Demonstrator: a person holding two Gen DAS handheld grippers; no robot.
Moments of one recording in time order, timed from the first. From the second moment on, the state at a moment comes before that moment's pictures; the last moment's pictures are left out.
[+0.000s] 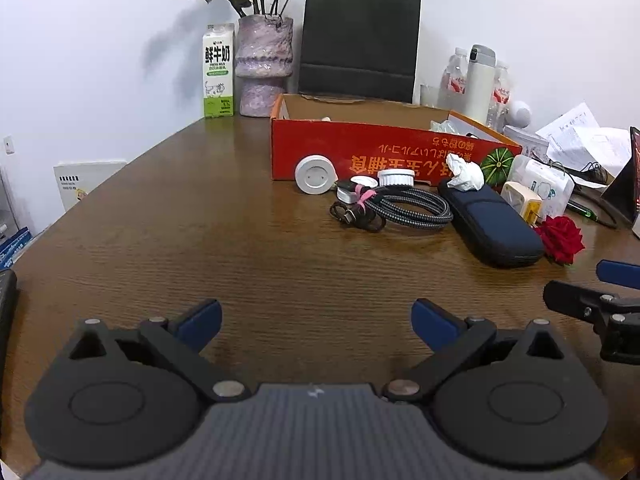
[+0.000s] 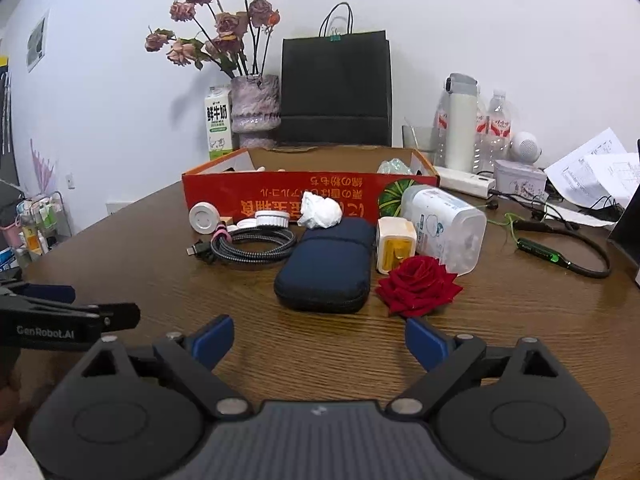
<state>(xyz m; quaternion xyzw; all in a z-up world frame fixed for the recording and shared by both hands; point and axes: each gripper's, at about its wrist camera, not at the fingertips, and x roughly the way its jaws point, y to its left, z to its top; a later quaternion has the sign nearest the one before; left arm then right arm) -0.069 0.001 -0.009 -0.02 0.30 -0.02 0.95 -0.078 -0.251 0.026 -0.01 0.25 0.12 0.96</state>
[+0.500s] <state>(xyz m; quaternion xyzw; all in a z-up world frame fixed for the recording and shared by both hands) 0.087 0.031 0.023 -0.11 0.29 -0.02 0.95 0.045 -0.215 0.060 -0.03 0.25 0.13 0.96</state>
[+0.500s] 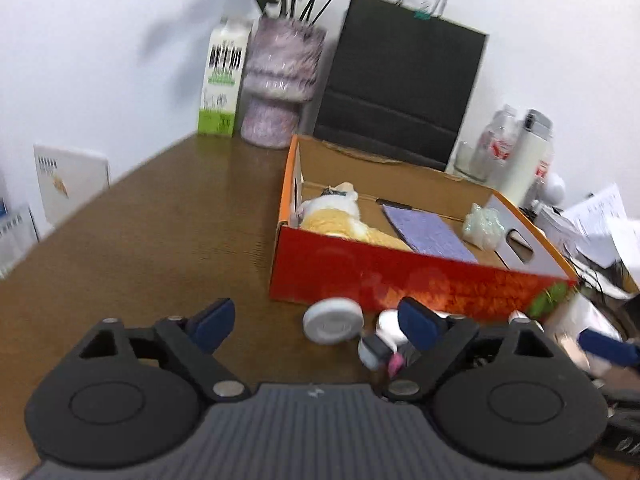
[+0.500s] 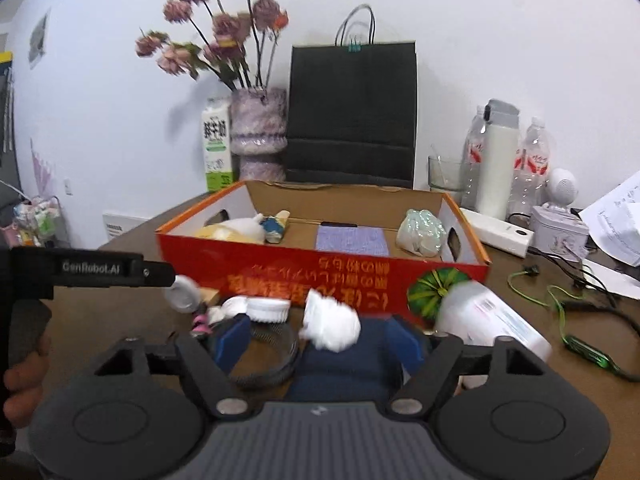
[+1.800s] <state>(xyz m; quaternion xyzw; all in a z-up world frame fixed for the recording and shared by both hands) -0.106 -0.025 0.021 -0.02 0.29 -0.09 0.95 -0.124 -0.254 0.039 -0.01 0.25 0.17 0.95</state>
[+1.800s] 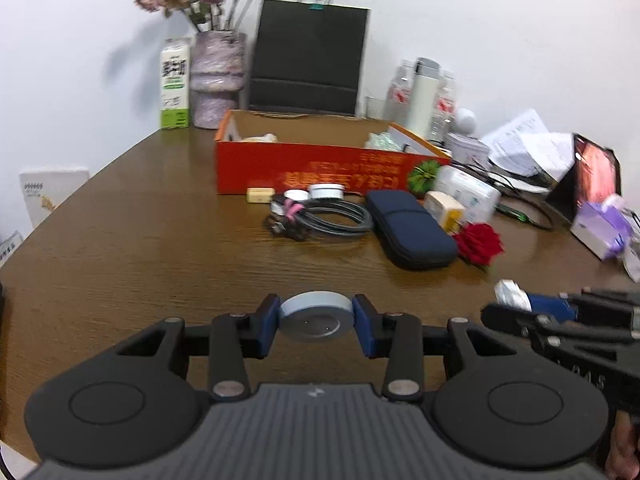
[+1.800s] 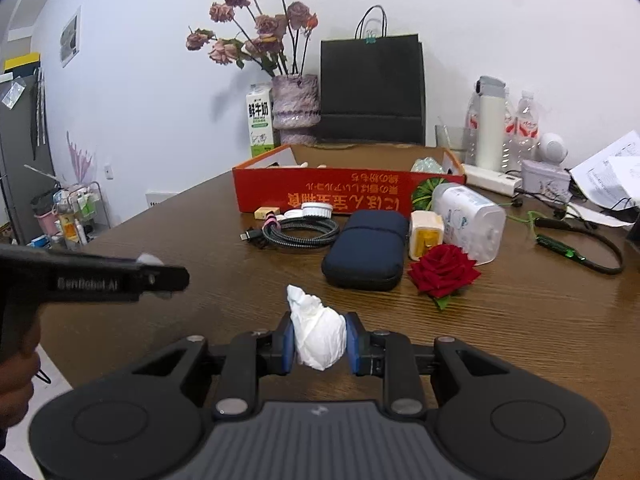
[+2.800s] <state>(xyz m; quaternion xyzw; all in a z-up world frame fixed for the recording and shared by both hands) 0.326 -0.050 0.048 0.03 0.37 -0.06 0.93 0.341 -0.216 0.083 -0.04 0.39 0.15 0.91</state>
